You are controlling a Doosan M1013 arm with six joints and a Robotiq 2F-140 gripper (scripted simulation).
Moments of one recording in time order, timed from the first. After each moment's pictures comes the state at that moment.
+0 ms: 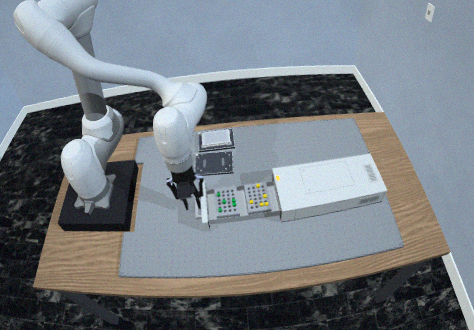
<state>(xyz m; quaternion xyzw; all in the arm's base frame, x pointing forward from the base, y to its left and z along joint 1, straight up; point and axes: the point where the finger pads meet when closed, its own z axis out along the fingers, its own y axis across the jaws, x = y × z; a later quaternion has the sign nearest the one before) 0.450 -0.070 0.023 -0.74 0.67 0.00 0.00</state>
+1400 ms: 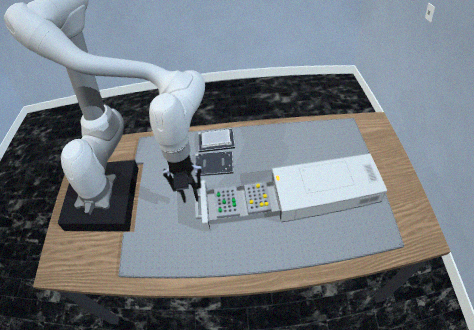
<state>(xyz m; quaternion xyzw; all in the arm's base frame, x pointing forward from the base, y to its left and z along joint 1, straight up) 0.451 -0.070 0.072 -0.74 0.67 0.00 0.00</state>
